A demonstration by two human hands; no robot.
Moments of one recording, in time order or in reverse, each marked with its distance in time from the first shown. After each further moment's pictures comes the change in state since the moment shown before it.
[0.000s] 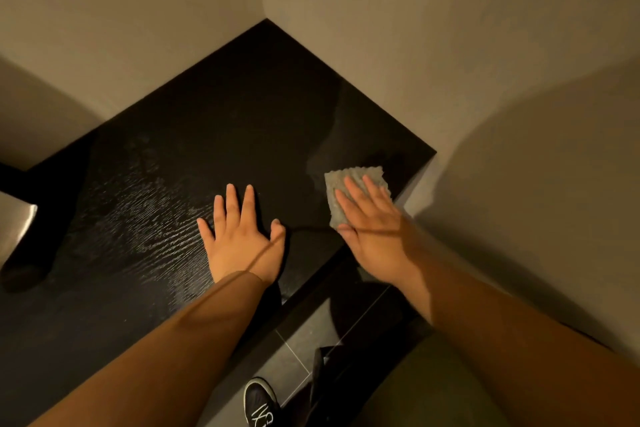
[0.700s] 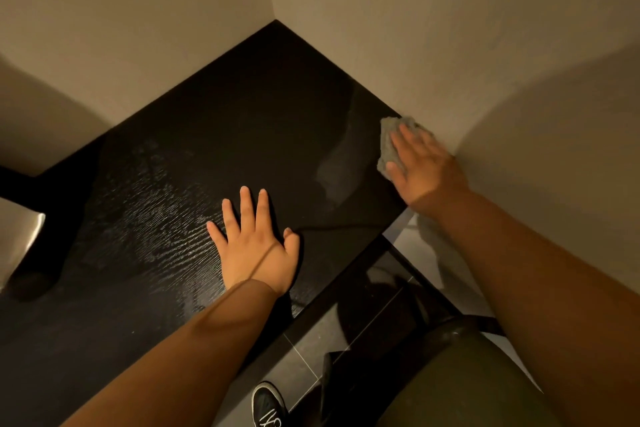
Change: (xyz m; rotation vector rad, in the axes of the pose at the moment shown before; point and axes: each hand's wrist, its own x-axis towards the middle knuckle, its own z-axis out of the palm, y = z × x) left_hand 0.007 0.004 0.001 0.099 -0.035 0.056; right_hand 0.073 0.089 -0.026 -0.076 0.064 0.254
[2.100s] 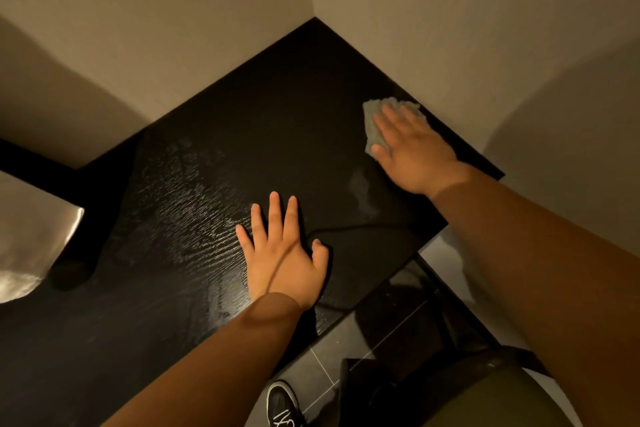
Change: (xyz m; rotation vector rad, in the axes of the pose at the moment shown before) left_hand 0.000 0.003 -0.006 -0.016 0.020 -0.002; right_hand 0.080 -0.055 -0.011 0.018 -0.048 -0.190
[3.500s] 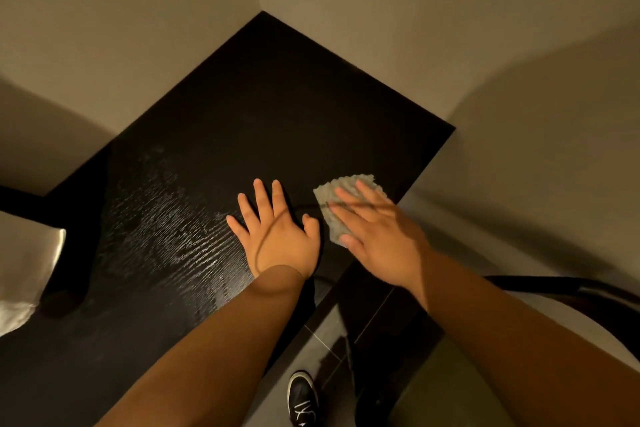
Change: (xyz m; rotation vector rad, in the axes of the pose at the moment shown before) left_hand -0.001 -0.002 -0.001 -0.046 -0.037 0.017; right_hand -0.172 -0.097 0.052 0.108 0.108 -0.116
